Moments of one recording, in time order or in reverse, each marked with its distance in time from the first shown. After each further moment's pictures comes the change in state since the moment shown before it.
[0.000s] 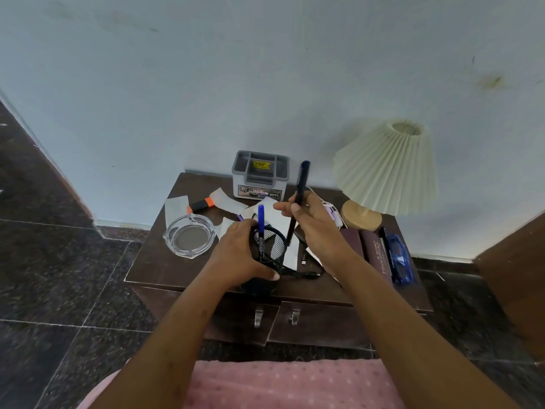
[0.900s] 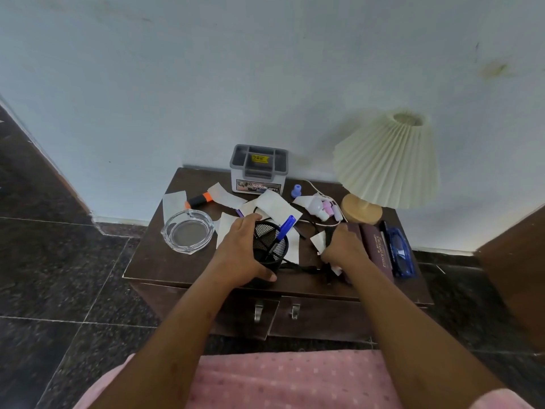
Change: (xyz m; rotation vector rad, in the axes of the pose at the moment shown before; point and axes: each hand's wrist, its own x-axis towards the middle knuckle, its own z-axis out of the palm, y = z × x) left_hand -0.005 0.006 0.006 0.007 -0.032 -0.010; right_hand 0.013 0.077 -0.054 -1.003 0.125 0.541
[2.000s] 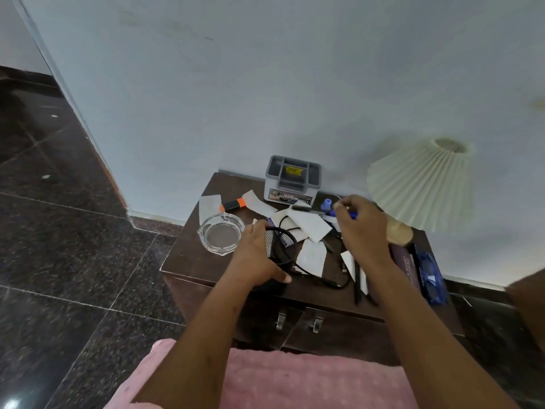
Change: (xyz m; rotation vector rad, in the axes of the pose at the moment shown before) left_hand -0.009 -0.015 -0.019 -0.122 0.083 -0.164; right_hand -0.049 -0.071 -0.041 0.578 0.433 -0.481
